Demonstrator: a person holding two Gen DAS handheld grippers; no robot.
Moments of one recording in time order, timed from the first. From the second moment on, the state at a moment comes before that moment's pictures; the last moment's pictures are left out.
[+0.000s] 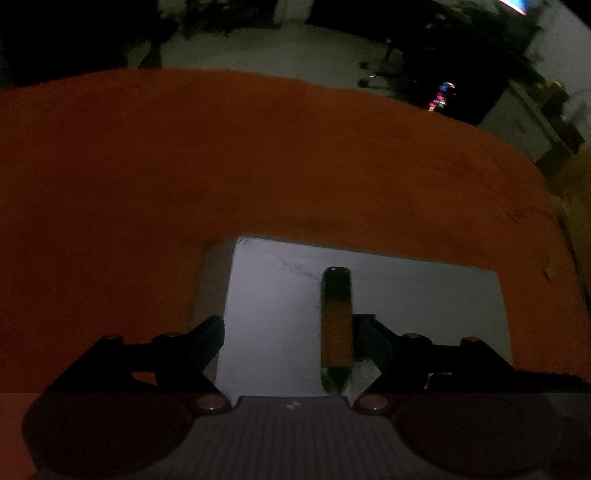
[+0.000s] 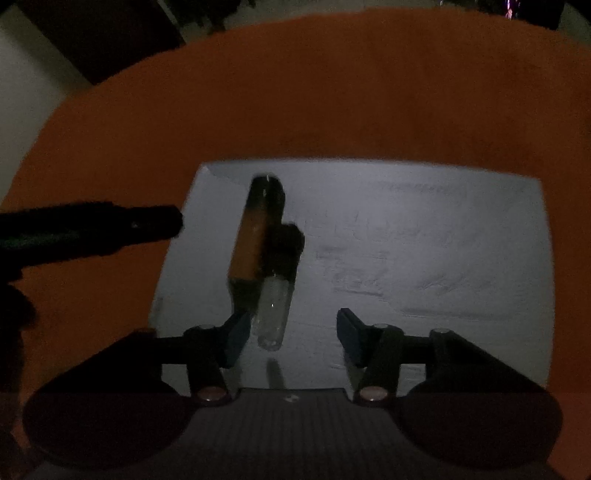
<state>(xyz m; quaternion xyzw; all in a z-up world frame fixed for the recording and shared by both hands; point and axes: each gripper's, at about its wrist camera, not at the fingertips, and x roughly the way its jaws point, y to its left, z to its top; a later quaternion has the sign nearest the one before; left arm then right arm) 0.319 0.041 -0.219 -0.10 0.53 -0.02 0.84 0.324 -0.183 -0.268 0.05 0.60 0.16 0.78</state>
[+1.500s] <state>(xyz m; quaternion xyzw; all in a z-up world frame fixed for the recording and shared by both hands) 0.341 -0.030 -0.260 -0.02 0.56 -0.04 0.83 0.314 -0.240 -0.277 -0.07 0.61 0.09 0.78</state>
